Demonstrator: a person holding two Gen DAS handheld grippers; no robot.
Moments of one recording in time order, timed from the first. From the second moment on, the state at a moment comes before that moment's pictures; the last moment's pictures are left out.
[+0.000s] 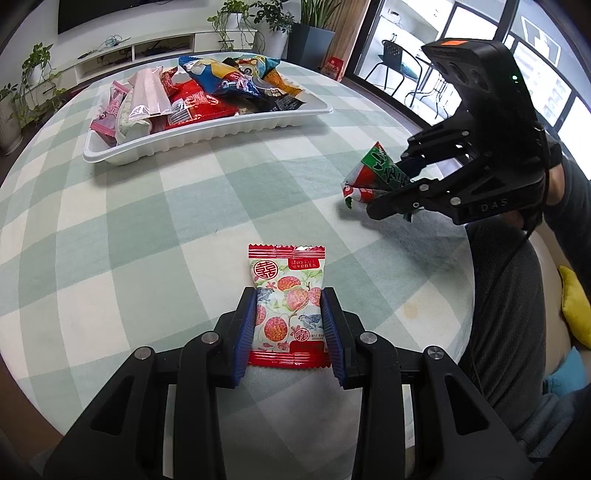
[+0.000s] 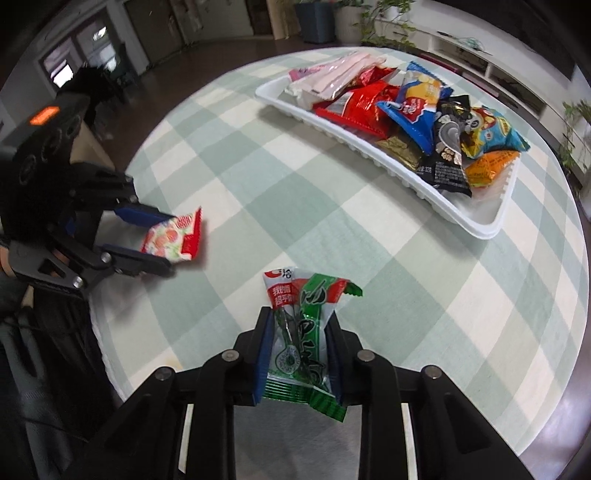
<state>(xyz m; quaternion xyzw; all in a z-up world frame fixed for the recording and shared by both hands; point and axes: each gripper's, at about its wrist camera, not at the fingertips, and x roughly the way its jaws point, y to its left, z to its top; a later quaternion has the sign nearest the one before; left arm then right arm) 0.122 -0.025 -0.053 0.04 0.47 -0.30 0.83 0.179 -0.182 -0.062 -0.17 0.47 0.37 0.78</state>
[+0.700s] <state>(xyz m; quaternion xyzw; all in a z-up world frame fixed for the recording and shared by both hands) 0.205 0.037 0.025 -0.05 0.39 -0.26 0.88 0.209 -0.252 0.013 0.10 0.41 0.28 0.86</state>
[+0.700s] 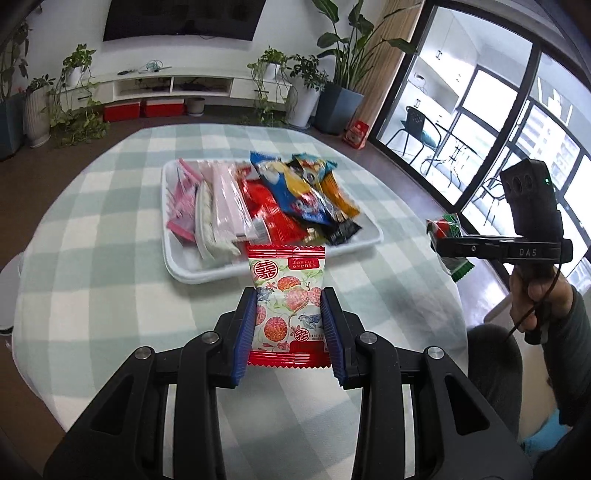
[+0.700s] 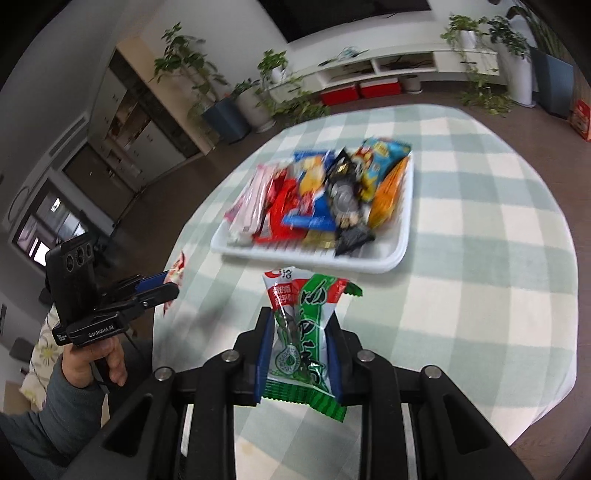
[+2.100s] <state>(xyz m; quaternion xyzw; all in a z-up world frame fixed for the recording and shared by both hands) 0.396 -0.030 -0.013 -0.03 0.40 -0.22 0.89 0.389 -0.198 -0.021 0.14 0.45 0.18 0.86</state>
